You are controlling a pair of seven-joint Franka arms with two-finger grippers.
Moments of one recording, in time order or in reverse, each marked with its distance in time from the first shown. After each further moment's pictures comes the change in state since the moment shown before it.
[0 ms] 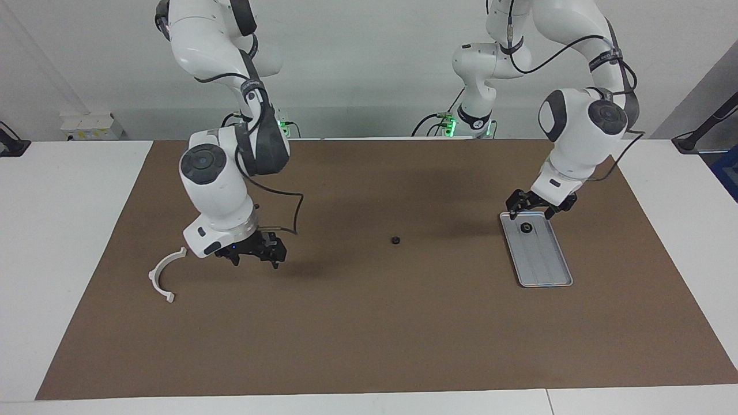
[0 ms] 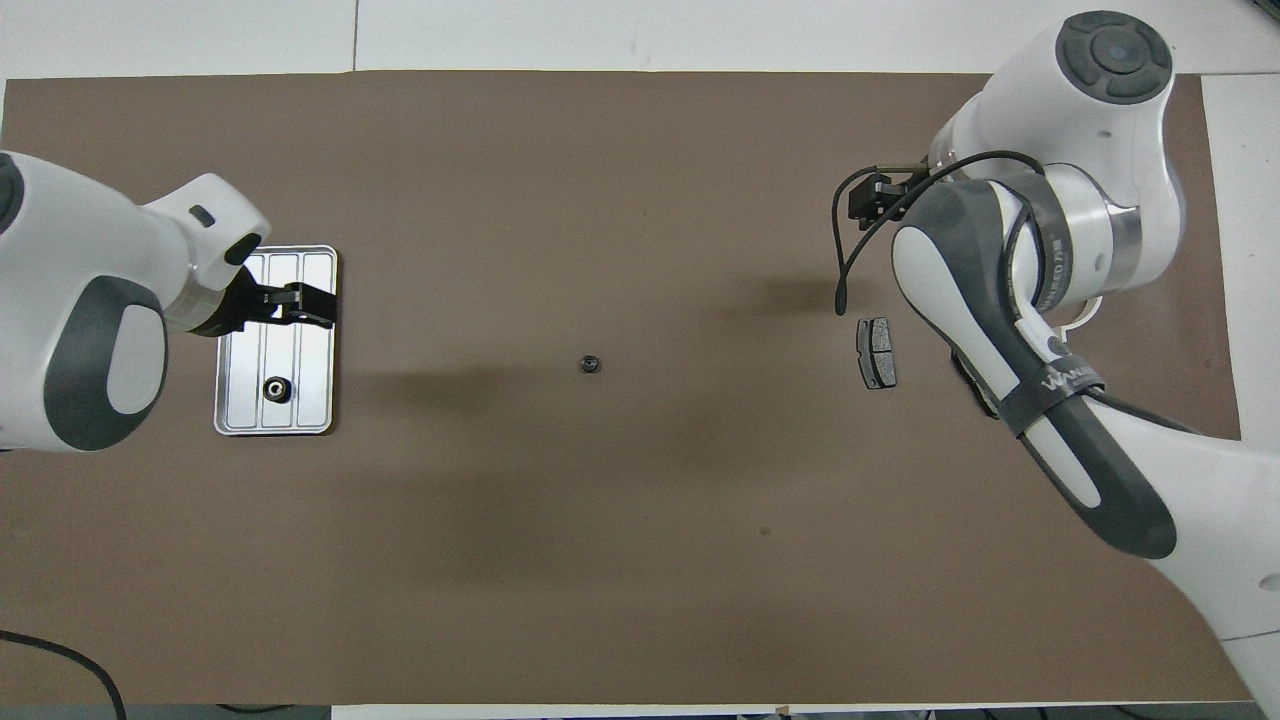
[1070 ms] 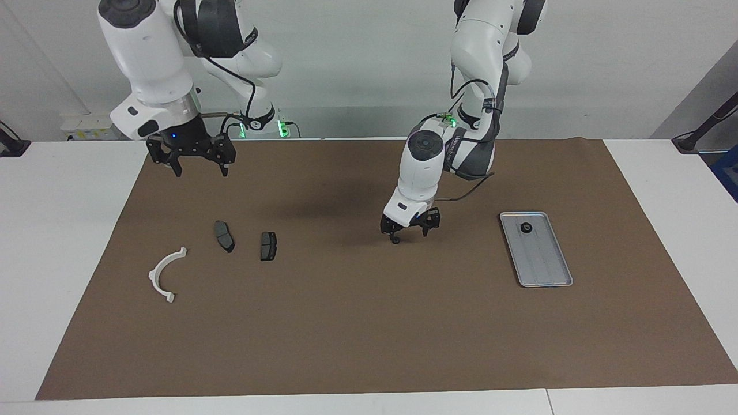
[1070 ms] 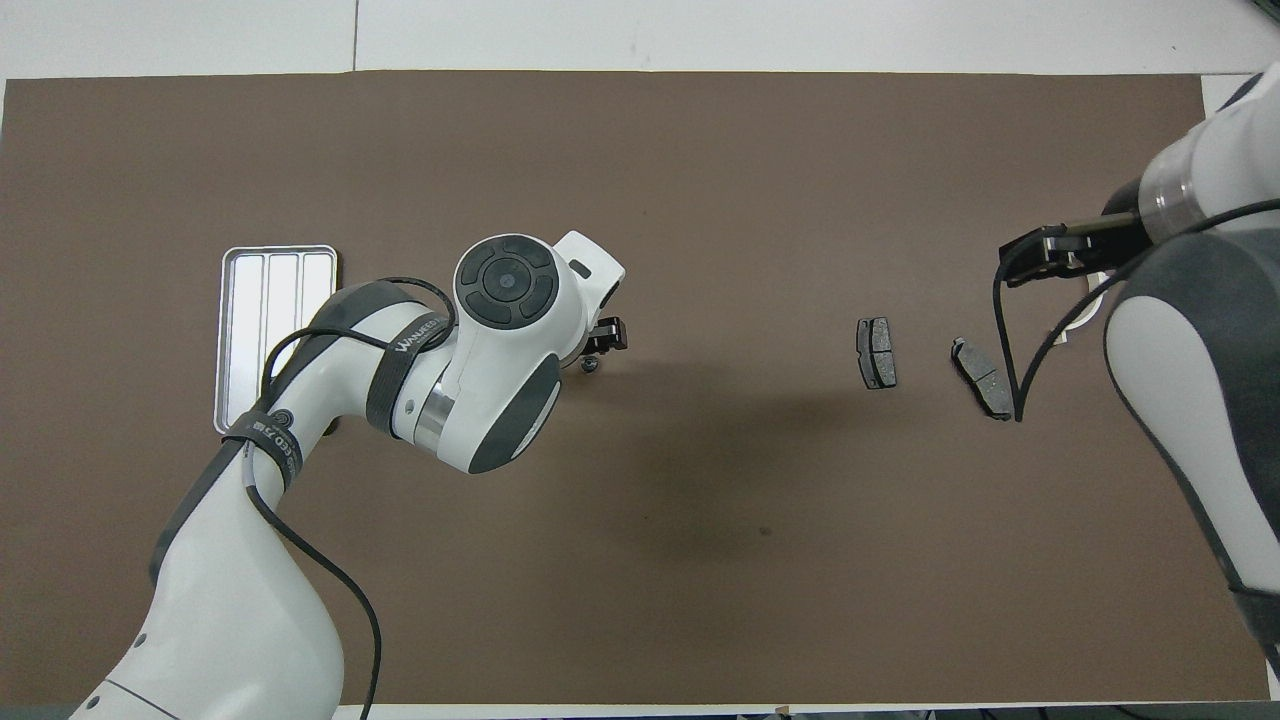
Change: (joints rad) left arm -0.397 0.297 0.004 0.093 0.017 0.224 -0.470; right arm -0.076 -0.491 0.003 -0.161 0.011 -0.350 -0.179
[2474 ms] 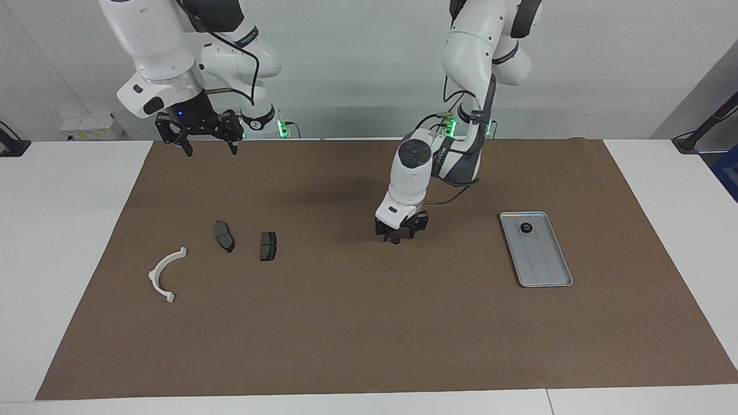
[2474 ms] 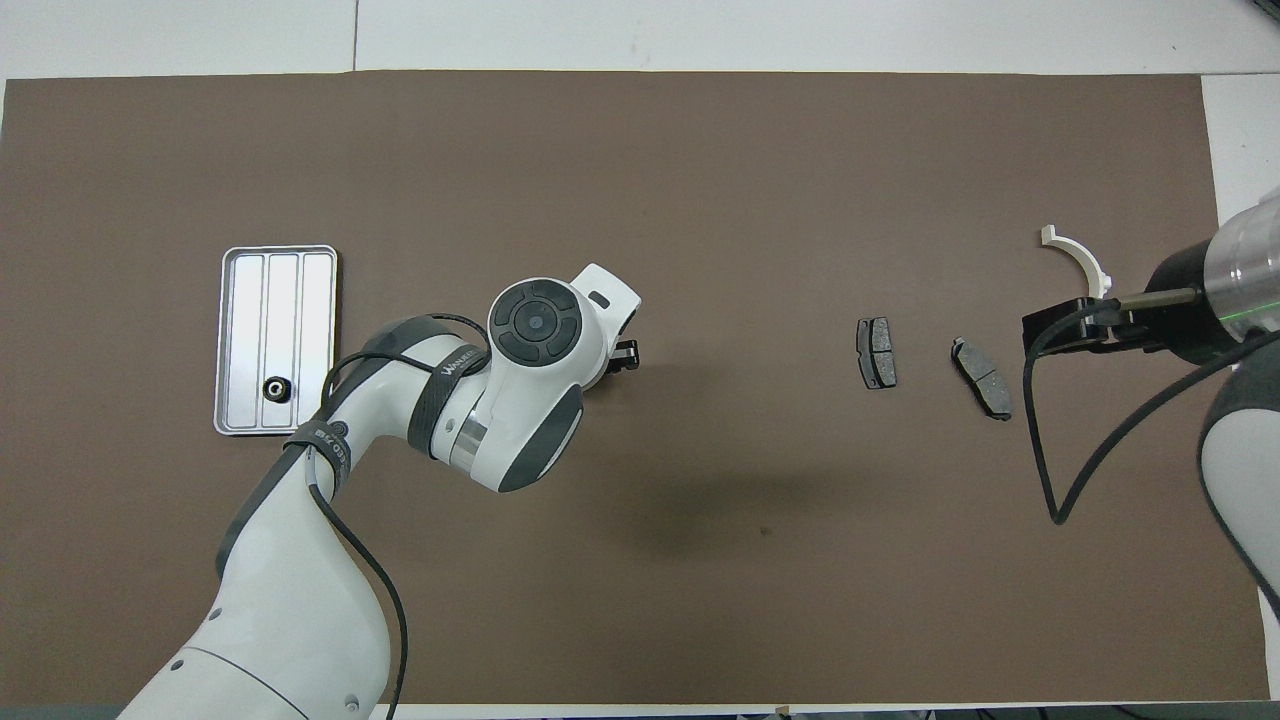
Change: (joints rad) left arm -0.036 0.021 -0.007 -0.080 -0.027 0.097 -0.041; right arm -0.001 -0.037 -0.001 -0.024 0.079 -0.038 0.000
